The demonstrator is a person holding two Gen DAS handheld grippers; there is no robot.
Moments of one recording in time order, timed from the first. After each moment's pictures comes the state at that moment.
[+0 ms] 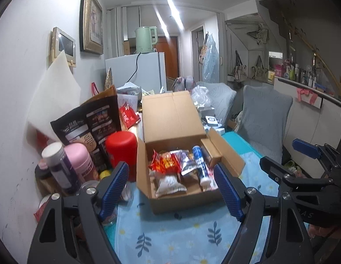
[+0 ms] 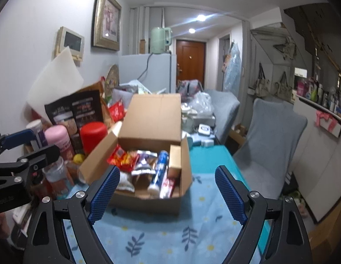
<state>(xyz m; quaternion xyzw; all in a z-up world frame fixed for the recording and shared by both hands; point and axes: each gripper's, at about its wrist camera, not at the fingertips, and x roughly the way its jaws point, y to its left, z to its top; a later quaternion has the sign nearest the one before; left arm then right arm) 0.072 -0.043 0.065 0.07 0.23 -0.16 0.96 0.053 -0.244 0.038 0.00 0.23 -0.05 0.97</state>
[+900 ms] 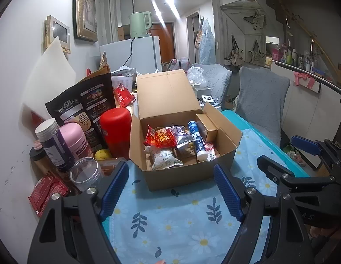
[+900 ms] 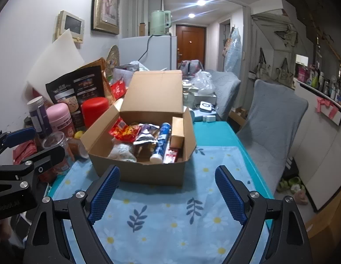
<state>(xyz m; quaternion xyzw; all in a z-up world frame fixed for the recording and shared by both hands) 0.057 -0.045 0.031 0.08 0.27 -0.17 0.94 0.033 -0.238 0.002 0.01 0.27 -0.04 0.96</state>
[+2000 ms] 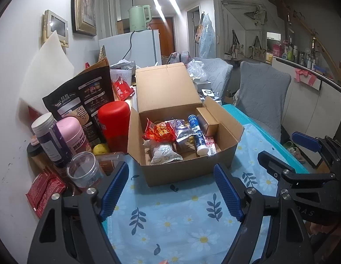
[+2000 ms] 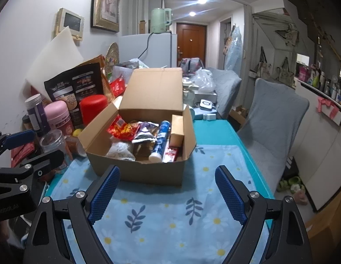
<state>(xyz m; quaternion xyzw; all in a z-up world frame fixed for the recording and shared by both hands) 0.065 -0.047 0.024 0.08 0.29 -0.16 0.94 0.041 -0.241 -0.003 0.01 0.28 -0.04 0.96</state>
